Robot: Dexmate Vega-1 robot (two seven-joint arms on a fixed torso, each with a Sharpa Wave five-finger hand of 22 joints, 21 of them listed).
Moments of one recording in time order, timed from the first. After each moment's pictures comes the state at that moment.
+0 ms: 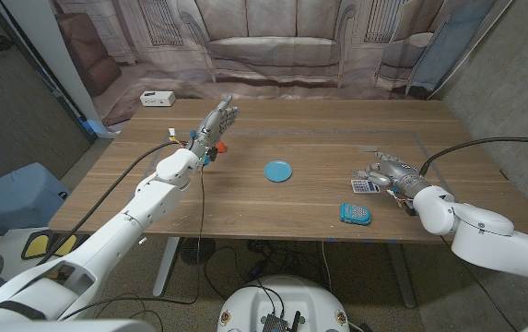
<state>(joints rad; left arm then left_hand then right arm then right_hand) 0.78 0.55 0.42 -1.46 -0.57 -0.14 0.02 0.23 0.03 0.18 -0.02 0.19 0.24 0.11 0.19 0.18 0.24 0.09 0.22 0.20 0.13 0.09 0.19 0.18 0.02 0.08 0.20 0.18 -1.17 -1.21 -0.48 -2.21 -0.16 -0.69 -0.19 0.12 0.06 0.15 -0.08 0.20 0.52 -0.10 0.20 0.19 -0.17 0.02 0.20 0.19 -0.17 0.08 0.21 0.21 -0.17 0.08 0.20 0.18</state>
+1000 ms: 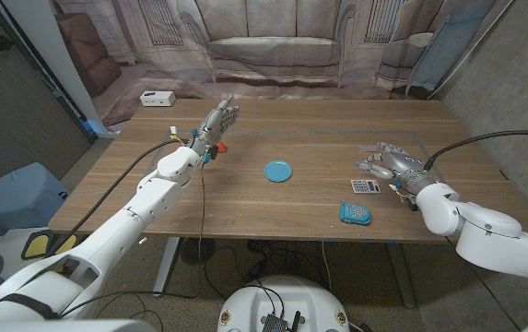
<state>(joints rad) 0.74 0.54 0.43 -1.40 -0.57 -0.15 -0.01 0.23 0.03 0.18 -0.02 0.19 0.24 0.11 0.19 0.18 0.24 0.09 0.22 0.20 0.13 0.09 0.19 0.18 0.02 0.08 0.20 0.18 -1.23 -1.22 -0.41 -2.26 -0.17 -0.68 -0.28 0.15 0.07 0.16 -0.10 0.20 0.41 -0.11 0.18 0.19 -0.12 0.03 0.22 0.19 -0.17 0.08 0.23 0.21 -0.17 0.09 0.23 0.18</state>
